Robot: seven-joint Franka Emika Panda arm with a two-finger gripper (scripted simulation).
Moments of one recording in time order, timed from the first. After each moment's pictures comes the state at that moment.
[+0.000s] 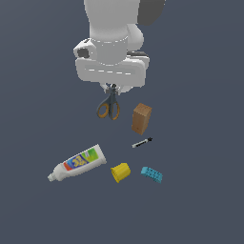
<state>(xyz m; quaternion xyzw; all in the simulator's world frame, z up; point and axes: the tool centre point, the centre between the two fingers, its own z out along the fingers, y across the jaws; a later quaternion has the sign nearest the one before) -0.037 -0.031 0.345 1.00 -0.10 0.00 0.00</state>
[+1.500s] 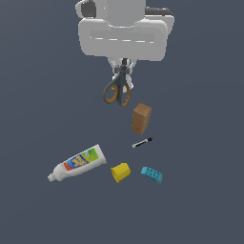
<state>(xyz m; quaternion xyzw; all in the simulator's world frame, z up) -0.025 0.001 0.426 1.00 -0.09 0.00 0.00</state>
